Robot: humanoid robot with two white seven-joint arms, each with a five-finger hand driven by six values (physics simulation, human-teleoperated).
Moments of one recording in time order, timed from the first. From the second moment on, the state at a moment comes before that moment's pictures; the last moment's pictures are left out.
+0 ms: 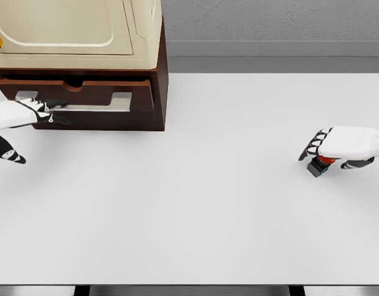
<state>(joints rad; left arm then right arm) -0.56 1.23 -0.61 -1.65 0.03 -0.37 -0.59 -0.55 -1.05 0.63 -1.54 0.48 -0.61 0.61</state>
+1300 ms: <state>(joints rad) -0.54 1.32 -0.64 -1.72 0.42 -0.56 -0.61 -0.55 -1.04 0.63 -1.54 0.48 -0.61 0.61</state>
